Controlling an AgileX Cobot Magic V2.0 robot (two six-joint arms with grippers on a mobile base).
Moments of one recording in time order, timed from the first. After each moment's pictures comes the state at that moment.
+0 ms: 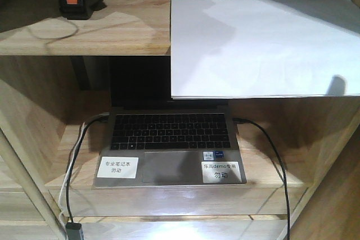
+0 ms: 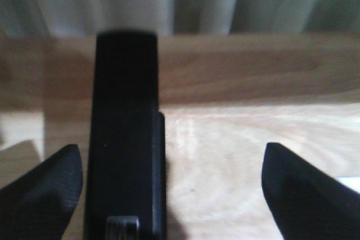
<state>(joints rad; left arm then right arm) -0.57 1.75 -2.14 0.48 1.17 -0.57 -0.05 0.52 -0.96 -0.01 0.43 0.05</state>
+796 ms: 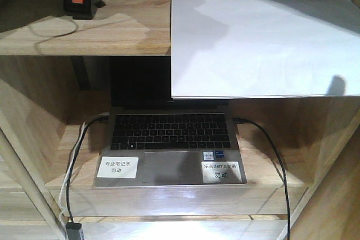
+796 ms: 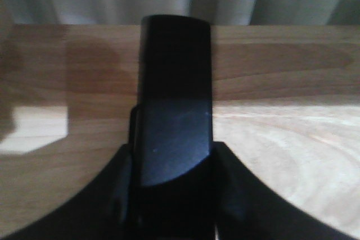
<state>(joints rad) -0.56 1.76 -2.14 0.49 1.17 -0.55 -0.05 0.52 -0.96 -0.01 0.43 0.05</state>
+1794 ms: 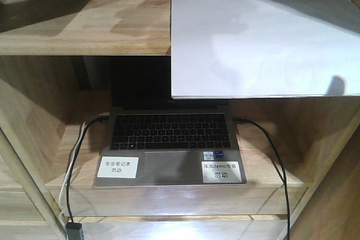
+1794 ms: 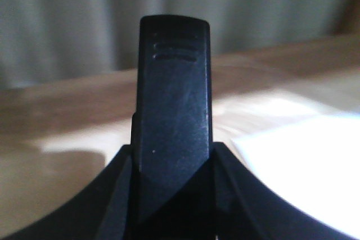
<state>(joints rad) -0.62 1.38 -1.82 0.30 0.91 -0.35 -0.05 0.52 -0.96 -0.01 0.43 0.05</state>
